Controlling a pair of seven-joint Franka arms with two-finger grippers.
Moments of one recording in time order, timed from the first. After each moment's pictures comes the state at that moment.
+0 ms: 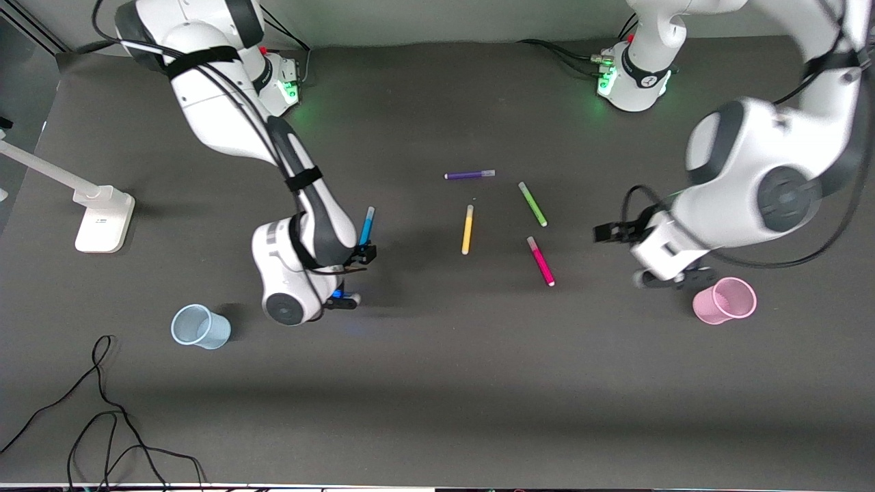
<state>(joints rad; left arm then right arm) -0.15 0.29 -0.16 -1.68 -0.16 1.79 -0.34 0.53 0.80 -0.16 -1.49 0.43 1.63 0.27</state>
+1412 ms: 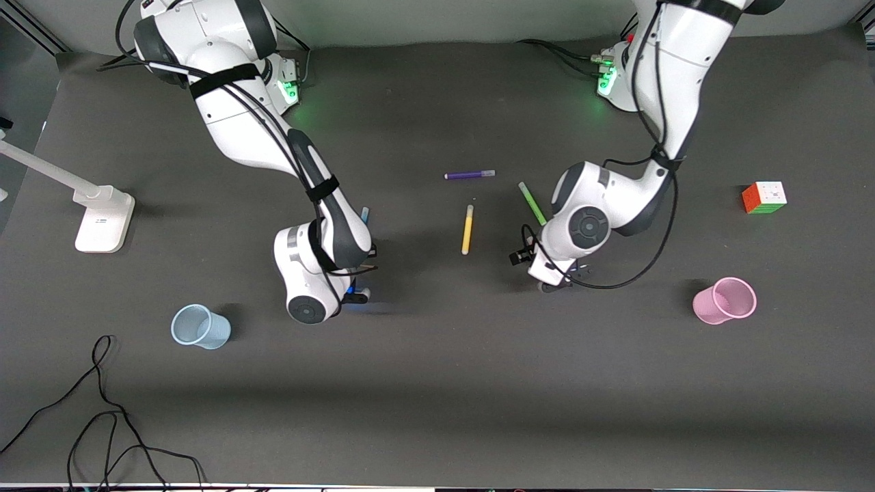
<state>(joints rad) -0.36 0.56 -0.16 -1.97 -0.16 2.40 -0.76 0.54 0.86 -0.18 -1.48 0.45 1.63 0.28</state>
